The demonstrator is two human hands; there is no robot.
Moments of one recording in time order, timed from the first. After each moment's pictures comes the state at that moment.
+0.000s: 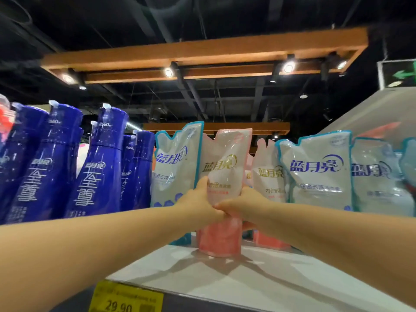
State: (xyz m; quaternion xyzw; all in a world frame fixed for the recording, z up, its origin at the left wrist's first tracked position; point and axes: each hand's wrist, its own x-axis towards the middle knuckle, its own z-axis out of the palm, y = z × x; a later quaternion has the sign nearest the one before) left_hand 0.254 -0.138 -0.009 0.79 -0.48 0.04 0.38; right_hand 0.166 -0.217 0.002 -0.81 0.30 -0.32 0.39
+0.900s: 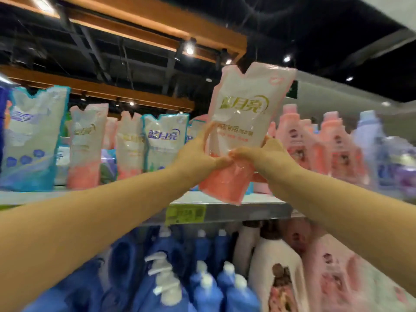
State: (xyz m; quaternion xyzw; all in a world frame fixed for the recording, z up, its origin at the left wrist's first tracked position) left_hand -0.038 -0.103 -0.010 0.41 -0.70 -0.09 0.58; right_hand -0.174 -0.127 -0.003 -0.67 0.29 -0.59 0.34
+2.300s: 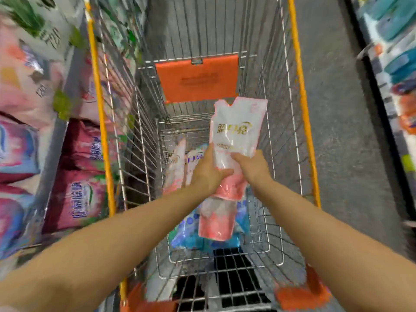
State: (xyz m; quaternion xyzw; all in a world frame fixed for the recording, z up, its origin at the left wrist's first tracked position) left_hand -0.991 -0.147 -0.637 0.33 -0.78 -0.53 -0.10; right_hand -1.056 -0.053 -0.643 0.12 0.78 -0.53 0.31
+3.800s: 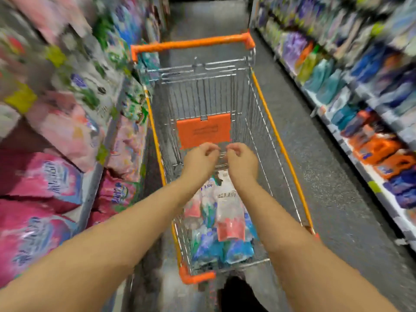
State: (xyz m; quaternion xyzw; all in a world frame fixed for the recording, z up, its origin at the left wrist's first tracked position) left_hand -0.901 -0.180 -0.479 0.22 -0.85 -0.47 0.06; right_hand -0.936 -0.094 -0.493 0.01 0.84 -0.54 0.07
